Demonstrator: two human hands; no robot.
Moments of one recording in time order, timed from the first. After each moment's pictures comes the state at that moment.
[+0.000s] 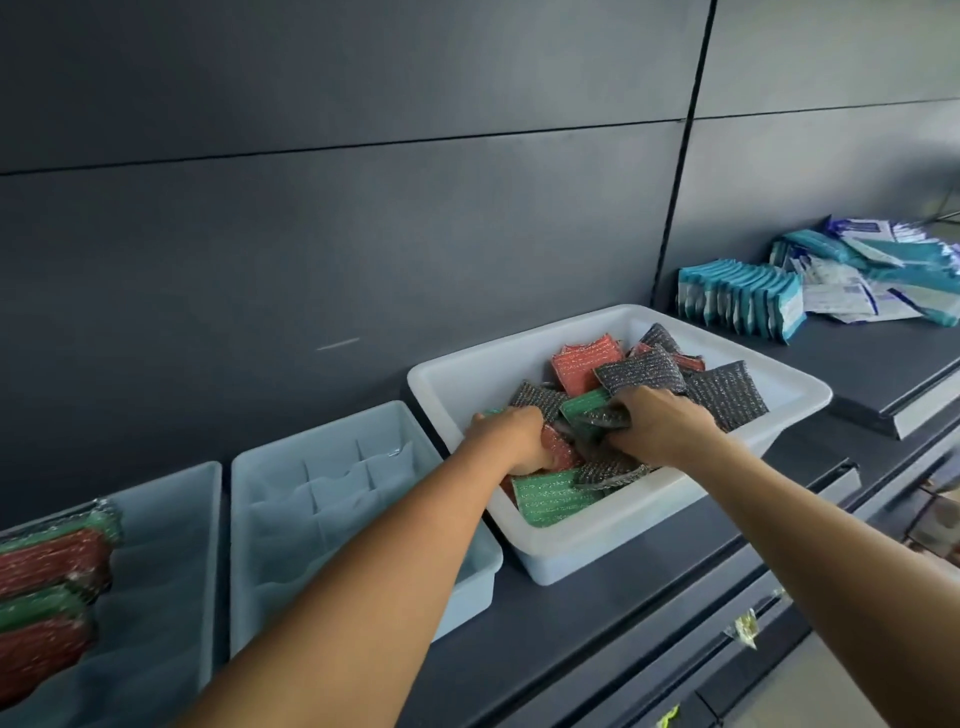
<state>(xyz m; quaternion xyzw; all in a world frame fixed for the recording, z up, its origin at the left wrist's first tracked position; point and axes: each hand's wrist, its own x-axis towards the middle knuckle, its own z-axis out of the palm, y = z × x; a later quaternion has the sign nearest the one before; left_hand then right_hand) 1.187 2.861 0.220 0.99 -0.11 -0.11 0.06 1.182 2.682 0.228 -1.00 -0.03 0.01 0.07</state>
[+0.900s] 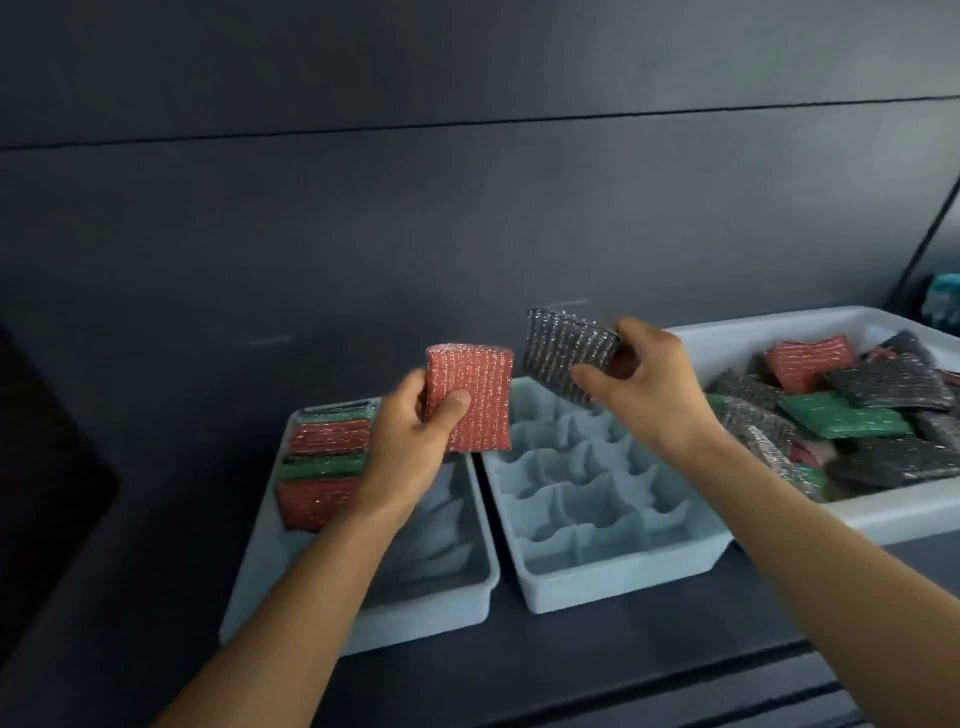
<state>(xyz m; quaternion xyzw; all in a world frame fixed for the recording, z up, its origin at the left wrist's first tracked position) 1.004 3.125 0.227 0.75 0.08 0.24 0.61 1.090 2.925 0.265 -0.82 -0.24 -0.14 0.50</state>
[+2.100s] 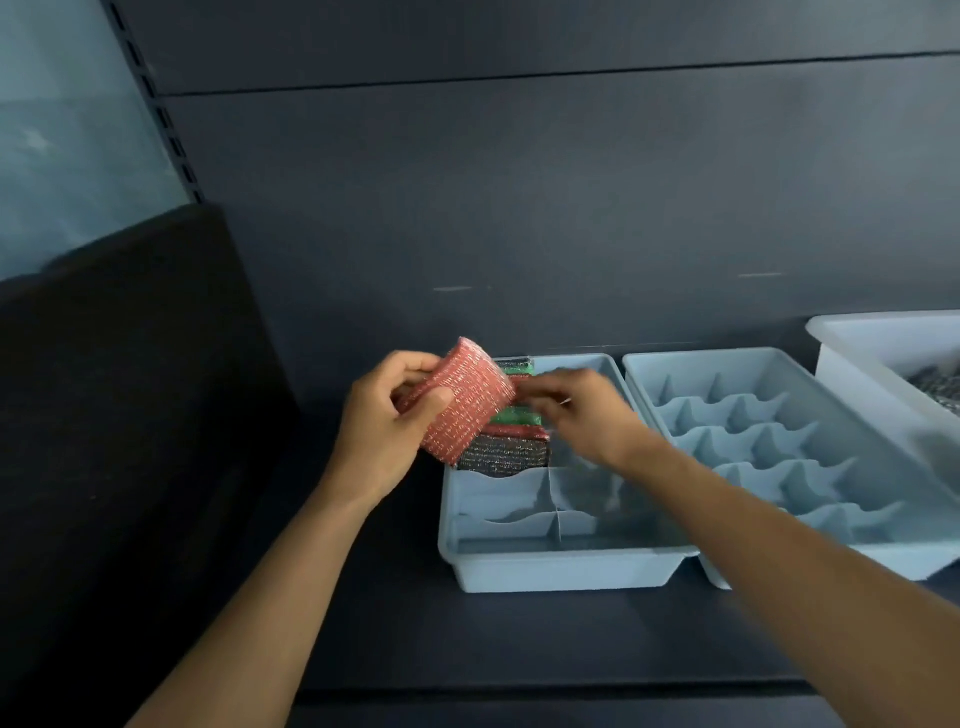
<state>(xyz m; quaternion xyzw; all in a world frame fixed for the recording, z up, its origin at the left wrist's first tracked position) 0.889 3.288 0.218 0.81 0.14 0.30 0.49 1.035 3.123 0.199 -0.83 -0.42 0.01 0.36</state>
